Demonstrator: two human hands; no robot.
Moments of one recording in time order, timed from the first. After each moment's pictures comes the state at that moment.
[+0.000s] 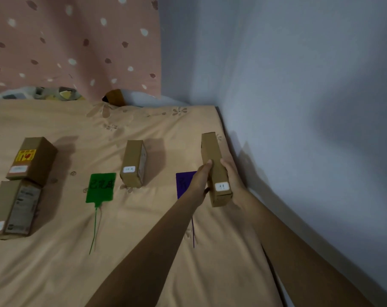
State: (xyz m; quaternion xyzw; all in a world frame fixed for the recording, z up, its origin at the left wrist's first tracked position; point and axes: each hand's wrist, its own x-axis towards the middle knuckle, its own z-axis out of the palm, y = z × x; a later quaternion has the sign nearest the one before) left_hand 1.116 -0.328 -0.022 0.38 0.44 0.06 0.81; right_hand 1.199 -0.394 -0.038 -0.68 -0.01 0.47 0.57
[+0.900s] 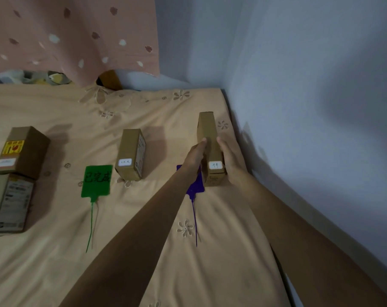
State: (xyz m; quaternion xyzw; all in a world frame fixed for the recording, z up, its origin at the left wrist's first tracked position) left_hand 1.143 -0.274 -0.041 0.45 0.49 0.06 0.74; right_hand 1.226 -0.348 -0.061 -0.67 -0.04 0.48 0.57
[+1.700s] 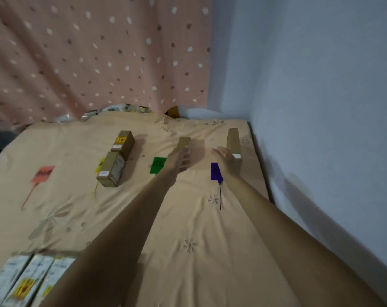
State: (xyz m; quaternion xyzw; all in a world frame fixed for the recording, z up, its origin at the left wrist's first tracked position) left_hand 0.911 -0.350 0.117 0.51 0.50 0.24 0.65; right_hand 1.044 -0.438 0.090 -0.72 -0.26 0.34 0.54
